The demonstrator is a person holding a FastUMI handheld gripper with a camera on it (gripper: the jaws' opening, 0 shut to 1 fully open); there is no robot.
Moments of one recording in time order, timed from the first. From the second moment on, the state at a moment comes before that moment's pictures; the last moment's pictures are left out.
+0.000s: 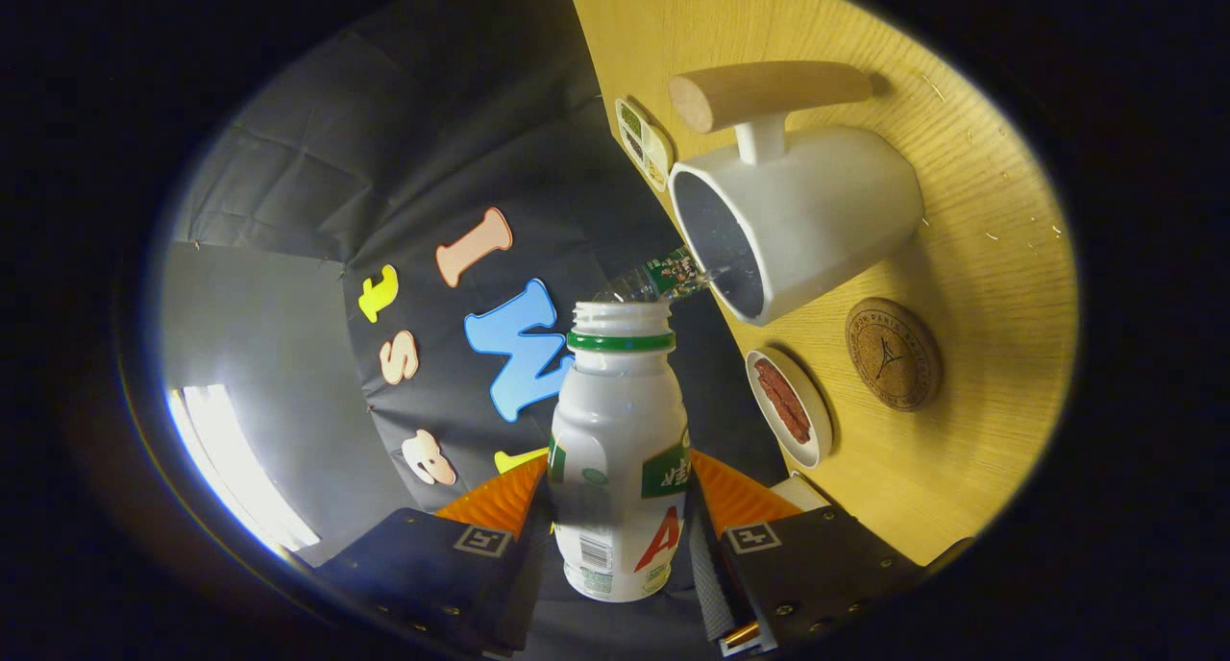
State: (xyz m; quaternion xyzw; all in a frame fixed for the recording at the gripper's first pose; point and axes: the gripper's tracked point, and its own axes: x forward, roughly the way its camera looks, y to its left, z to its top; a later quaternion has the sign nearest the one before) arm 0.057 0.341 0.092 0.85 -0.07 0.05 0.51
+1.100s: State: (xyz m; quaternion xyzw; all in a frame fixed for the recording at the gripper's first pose) arm 0.065 0.326 0.094 0.88 -0.08 0.06 0.47
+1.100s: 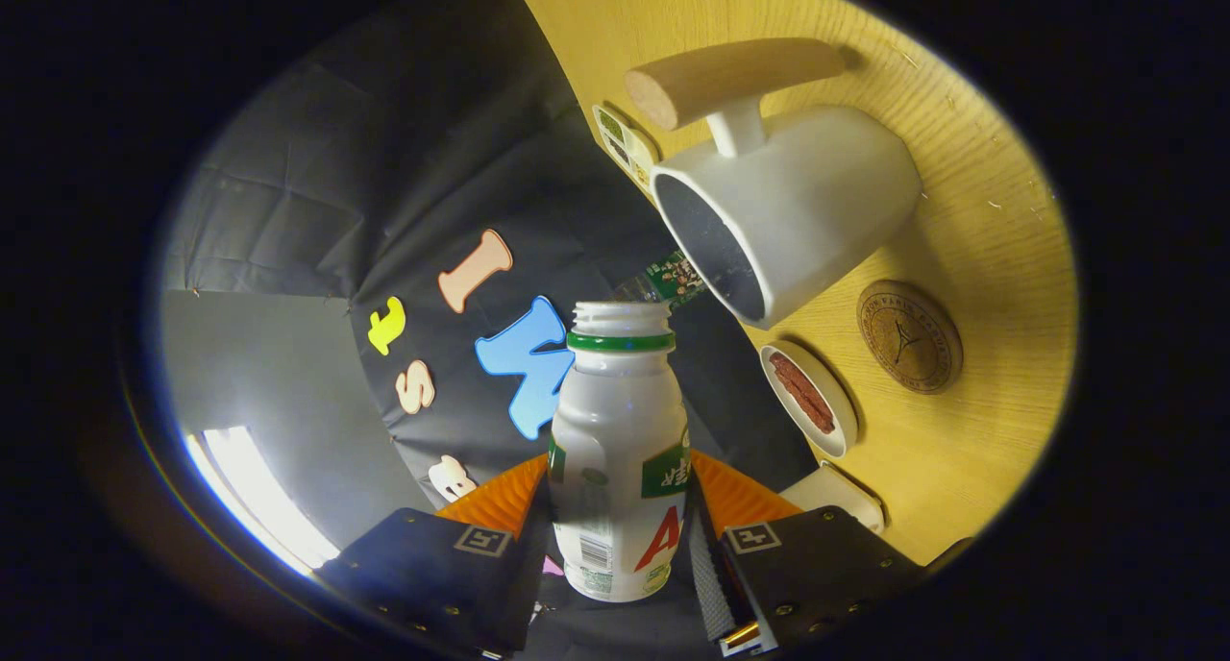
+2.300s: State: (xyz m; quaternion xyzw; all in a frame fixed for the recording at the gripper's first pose) arm 0.067 0.319 0.095 0.88 -0.10 0.07 0.46
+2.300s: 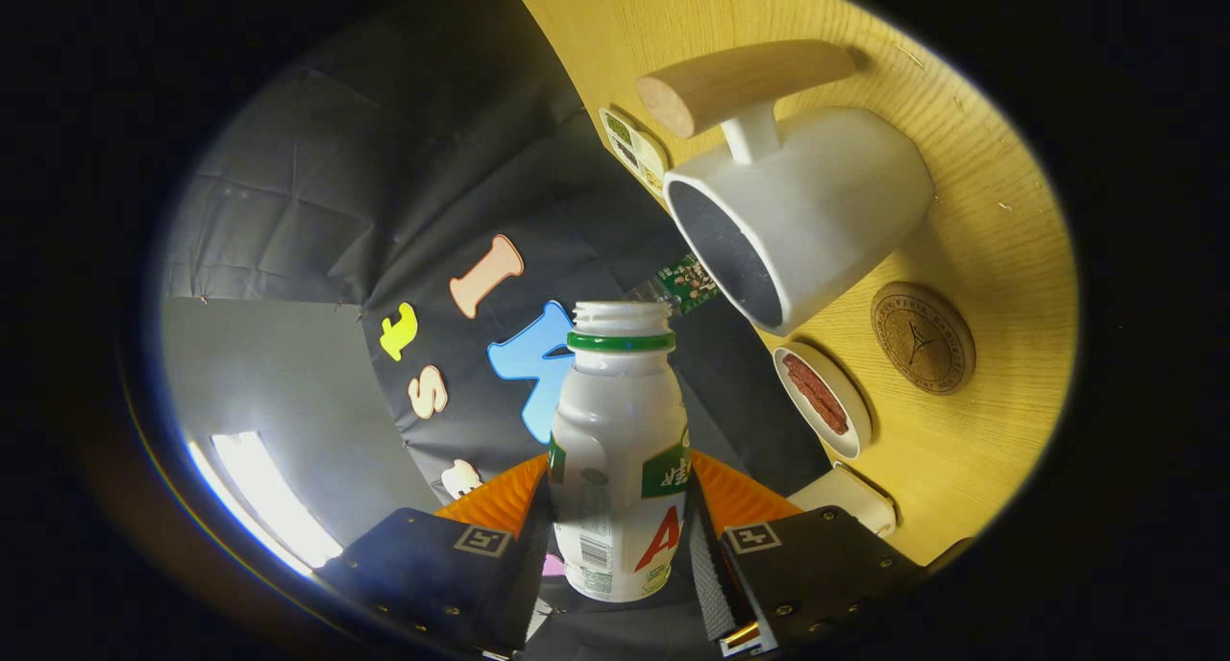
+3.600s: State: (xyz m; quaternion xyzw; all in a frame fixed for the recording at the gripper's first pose) arm 0.077 0.330 0.063 0.74 -0.04 0.04 0.67
